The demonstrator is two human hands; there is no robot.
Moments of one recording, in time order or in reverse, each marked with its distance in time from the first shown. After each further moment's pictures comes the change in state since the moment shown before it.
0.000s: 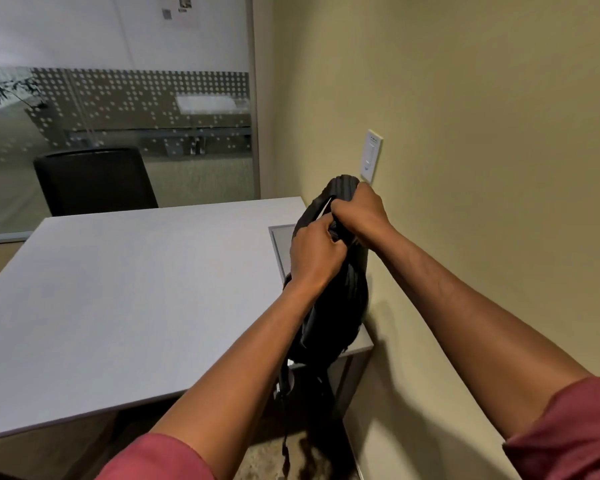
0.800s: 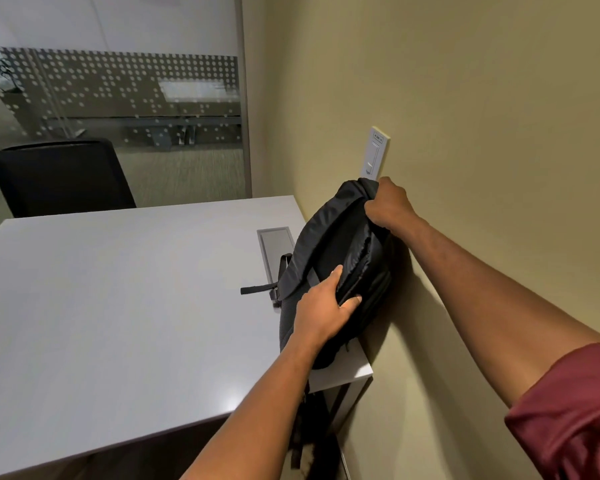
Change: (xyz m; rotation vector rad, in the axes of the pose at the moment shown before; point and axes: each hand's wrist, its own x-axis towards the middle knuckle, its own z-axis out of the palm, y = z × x) left_hand 0.017 -0.103 0.107 0.102 -0.401 -0.121; right_hand 0.154 0.066 -0.007 -0.376 -0.026 0.025
